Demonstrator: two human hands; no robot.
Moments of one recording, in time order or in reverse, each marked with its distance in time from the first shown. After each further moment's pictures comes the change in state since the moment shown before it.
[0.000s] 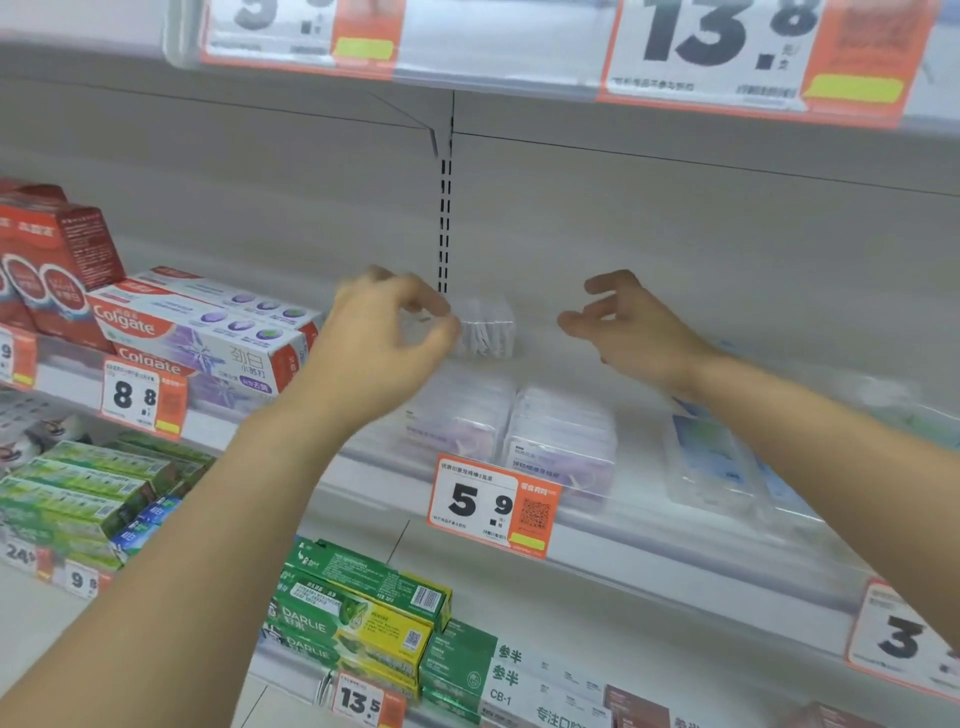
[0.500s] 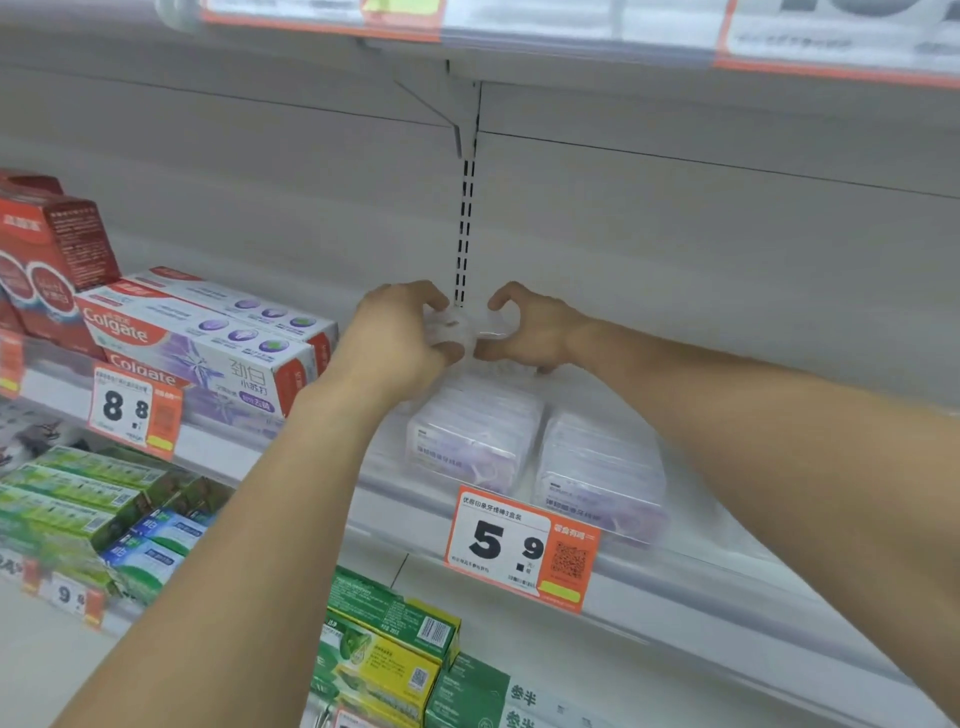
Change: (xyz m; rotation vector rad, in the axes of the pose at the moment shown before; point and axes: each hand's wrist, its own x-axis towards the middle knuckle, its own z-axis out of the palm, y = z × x) left_hand 0.047 -0.038 0.032 0.113 -0.044 -0.188; right_hand 0.103 -0.018 0.085 -0.407 -0.232 -0.020
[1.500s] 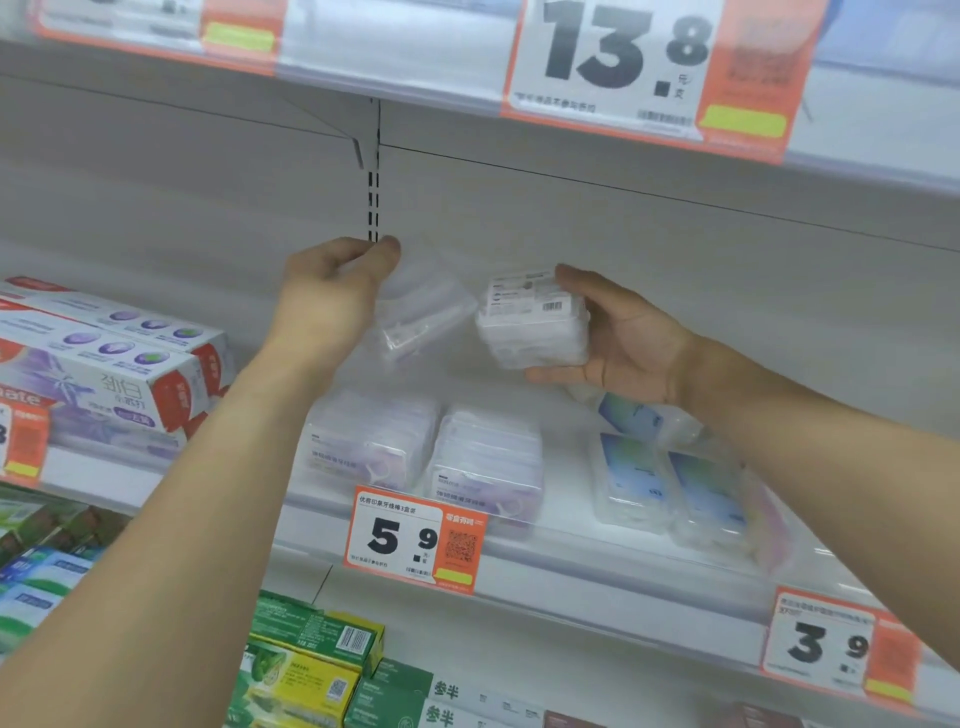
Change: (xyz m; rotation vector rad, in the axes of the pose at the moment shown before) left_hand 0.001 0.056 -0.003 -0.923 0.092 -0.128; right_hand -0.125 0.077 -0.087 1.147 -0.127 -0.009
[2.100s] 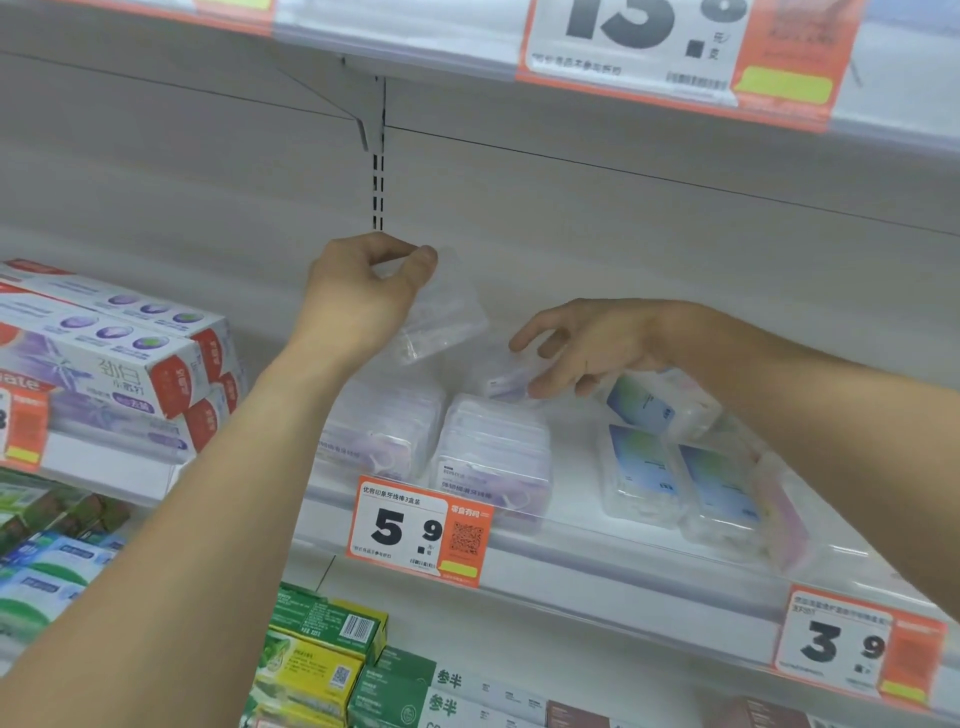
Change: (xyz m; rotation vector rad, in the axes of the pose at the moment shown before) left_hand 0.003 -0.012 0.009 0.284 -0.037 0.117; right_hand 0.020 -0.007 0.011 -1.137 -0.032 0.253
